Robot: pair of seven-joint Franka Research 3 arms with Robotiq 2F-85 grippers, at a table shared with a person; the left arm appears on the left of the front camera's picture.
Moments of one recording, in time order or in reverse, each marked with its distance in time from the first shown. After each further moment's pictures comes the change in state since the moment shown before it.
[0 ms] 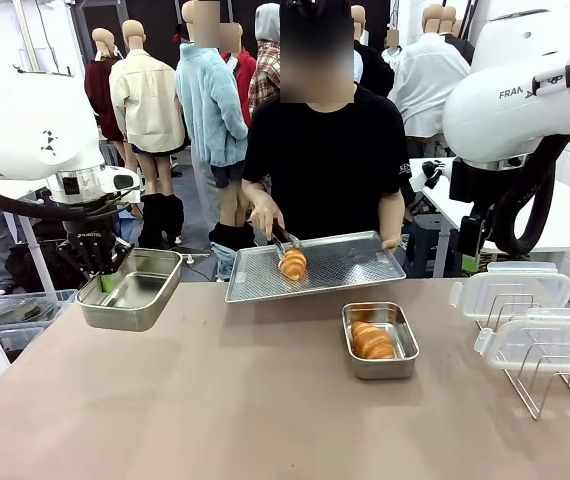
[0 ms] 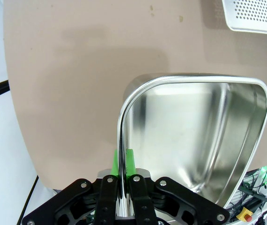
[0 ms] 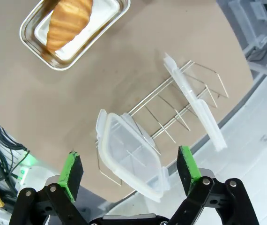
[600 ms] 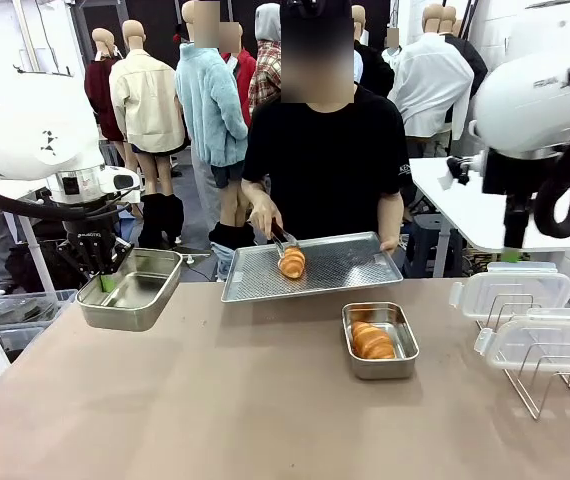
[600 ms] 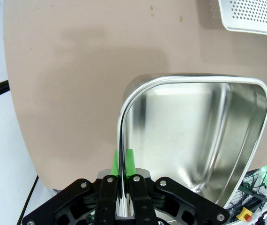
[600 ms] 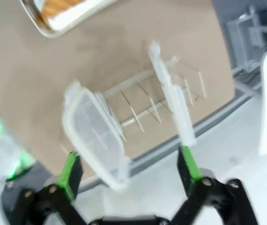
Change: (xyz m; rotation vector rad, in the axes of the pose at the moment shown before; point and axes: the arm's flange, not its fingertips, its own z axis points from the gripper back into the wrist) left arm 0.000 0.000 0.000 0.000 0.000 0.000; right arm -0.037 -0.038 0.009 -0.034 -0.001 0.279
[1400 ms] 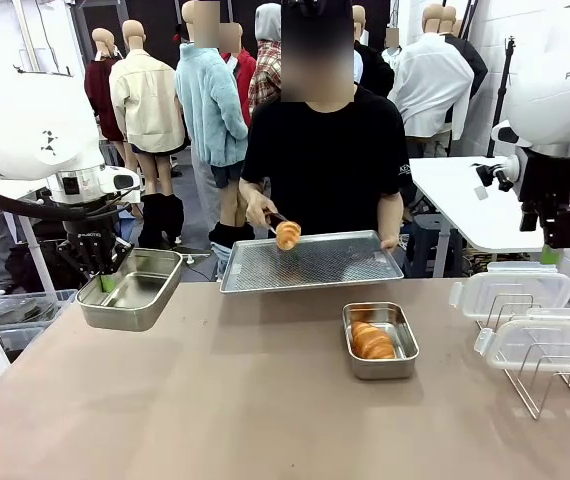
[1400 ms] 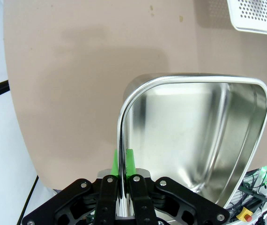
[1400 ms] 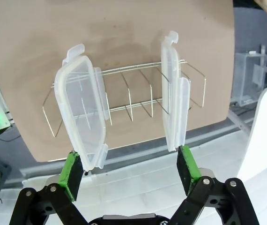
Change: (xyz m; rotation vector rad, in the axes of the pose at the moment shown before) left arm 0.000 0.000 0.000 0.000 0.000 0.000; right arm -0.031 -0.015 -0.007 0.038 -0.010 0.283
